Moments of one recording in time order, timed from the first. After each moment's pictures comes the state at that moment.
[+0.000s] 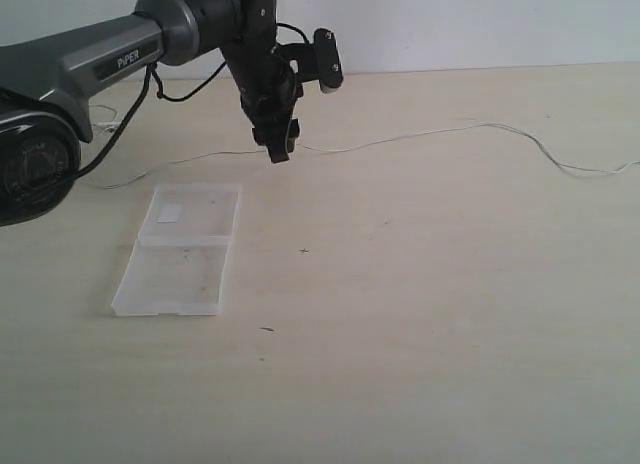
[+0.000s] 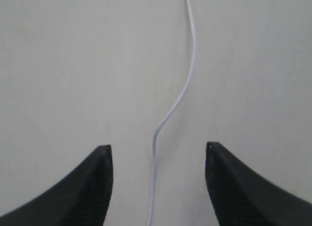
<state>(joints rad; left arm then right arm) -0.37 2.58 -2.34 0.05 1.02 0.92 -0.07 0.01 0.00 0.13 0.35 -0.09</state>
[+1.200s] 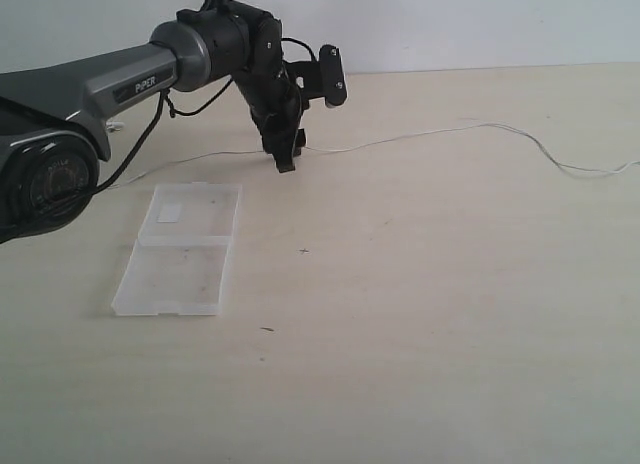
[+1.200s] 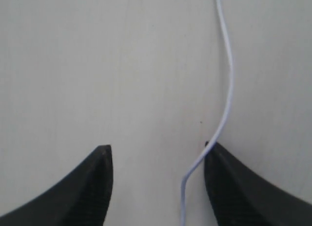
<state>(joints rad) -0.37 2.64 -2.34 0.07 0.87 0.93 -0.07 0.01 0.00 0.13 0.35 -0.09</state>
